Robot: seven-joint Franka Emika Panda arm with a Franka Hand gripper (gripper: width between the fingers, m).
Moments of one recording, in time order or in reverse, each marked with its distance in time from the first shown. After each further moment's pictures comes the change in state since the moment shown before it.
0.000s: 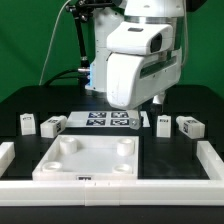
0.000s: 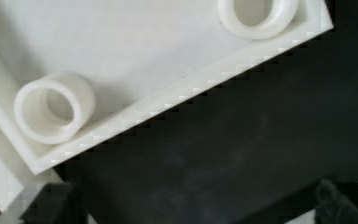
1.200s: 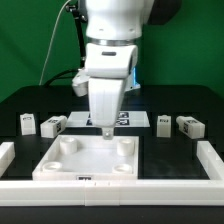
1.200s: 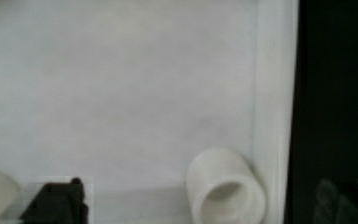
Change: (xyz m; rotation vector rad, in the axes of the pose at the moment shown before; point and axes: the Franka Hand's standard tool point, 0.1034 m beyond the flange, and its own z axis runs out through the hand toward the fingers) arm -0.087 0.002 0.036 0.082 -0.015 -0.466
